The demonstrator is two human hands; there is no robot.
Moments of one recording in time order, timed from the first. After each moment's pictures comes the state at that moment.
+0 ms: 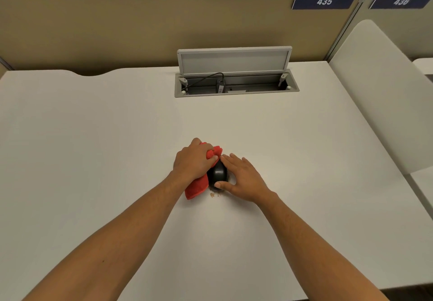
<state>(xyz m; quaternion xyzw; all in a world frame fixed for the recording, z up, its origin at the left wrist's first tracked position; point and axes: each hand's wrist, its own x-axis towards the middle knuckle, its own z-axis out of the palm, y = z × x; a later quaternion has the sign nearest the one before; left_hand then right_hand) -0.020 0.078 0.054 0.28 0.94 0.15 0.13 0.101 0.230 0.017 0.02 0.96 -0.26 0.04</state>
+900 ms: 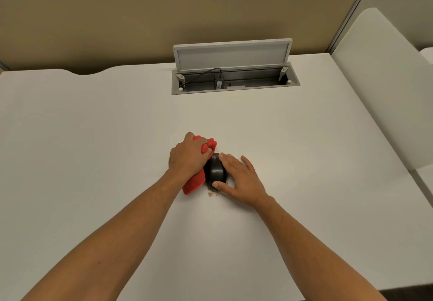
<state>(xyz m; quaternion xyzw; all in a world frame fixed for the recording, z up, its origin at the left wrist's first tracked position) -0.025 0.080 0.054 0.25 0.95 0.15 0.08 0.109 0.226 -0.004 0.02 0.97 -0.24 -0.03</state>
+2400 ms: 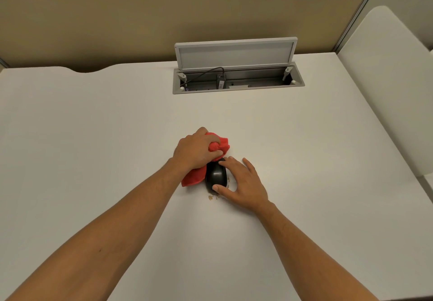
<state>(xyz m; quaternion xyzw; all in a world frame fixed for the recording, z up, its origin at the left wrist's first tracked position) -0.048 0.100 0.063 0.35 0.92 0.10 0.14 0.109 0.226 -0.009 0.04 0.95 -0.30 -0.11</state>
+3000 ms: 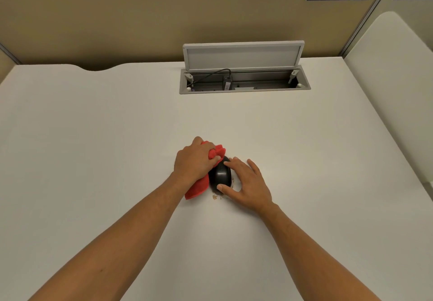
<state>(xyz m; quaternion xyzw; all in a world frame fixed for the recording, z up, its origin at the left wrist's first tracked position) -0.021 0.079 0.058 0.27 0.95 0.13 0.11 0.110 0.224 -0.007 0.04 0.94 -0.31 -0.10</state>
